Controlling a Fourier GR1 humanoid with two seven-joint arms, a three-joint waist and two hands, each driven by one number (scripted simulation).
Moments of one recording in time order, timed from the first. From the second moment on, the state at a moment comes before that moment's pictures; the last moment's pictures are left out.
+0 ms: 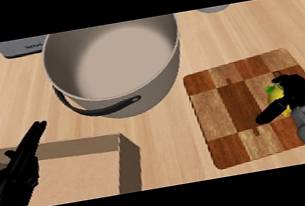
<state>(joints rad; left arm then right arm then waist) 0.19 0.76 -0.36 -2.02 0.64 0.31 0.11 -0.30 -0.55 0.38 -1.33 0.40 -0.15 1.11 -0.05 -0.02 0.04</state>
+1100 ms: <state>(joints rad) 0.12 0.79 -0.43 -1.98 0.67 0.34 0.06 -0.33 -0.18 0.74 -1.48 0.67 -0.12 1.09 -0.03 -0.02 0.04</state>
